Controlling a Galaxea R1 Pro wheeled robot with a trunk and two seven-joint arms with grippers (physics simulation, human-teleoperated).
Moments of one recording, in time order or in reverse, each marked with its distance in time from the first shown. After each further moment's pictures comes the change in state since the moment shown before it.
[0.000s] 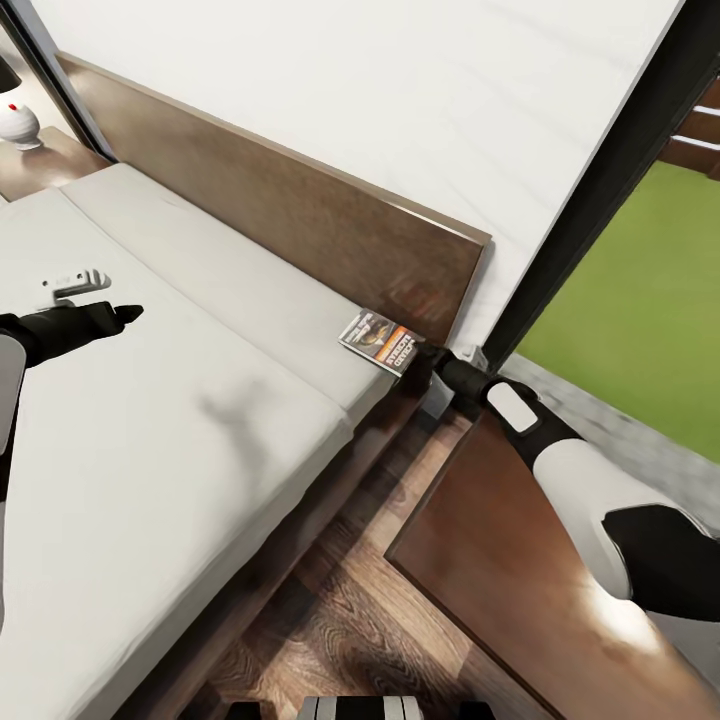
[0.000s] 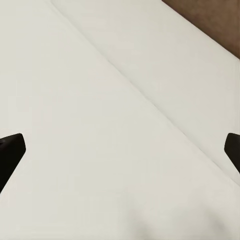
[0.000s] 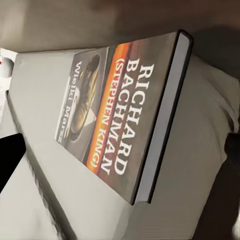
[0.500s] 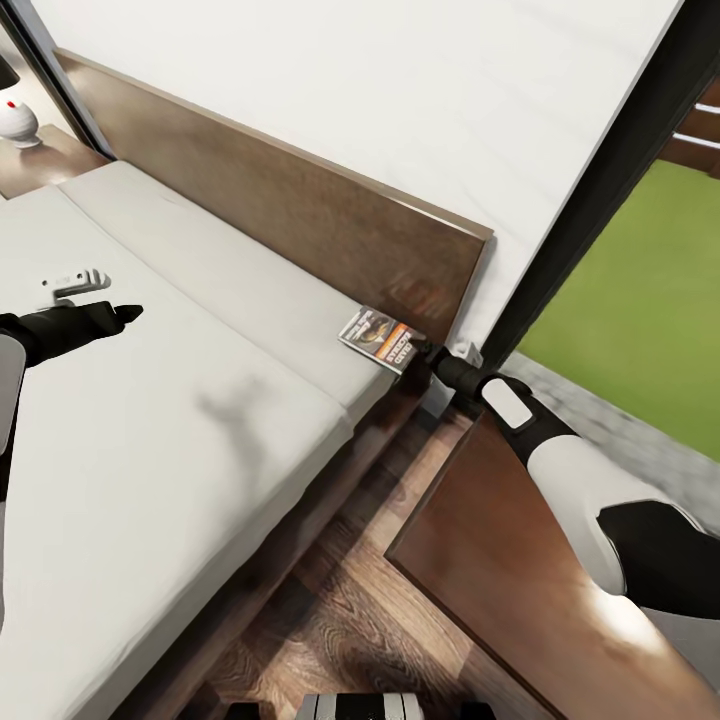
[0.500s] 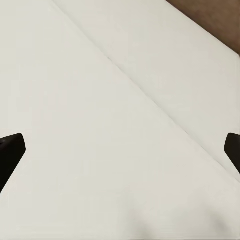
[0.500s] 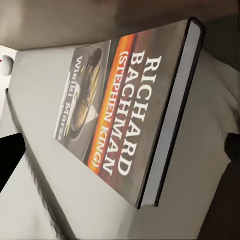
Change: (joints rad) left arm 0.000 -0.001 0.000 0.000 0.000 -0.001 0.000; right arm -0.013 0.019 0.000 0.000 0.004 0.002 -0.019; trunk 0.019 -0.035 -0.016
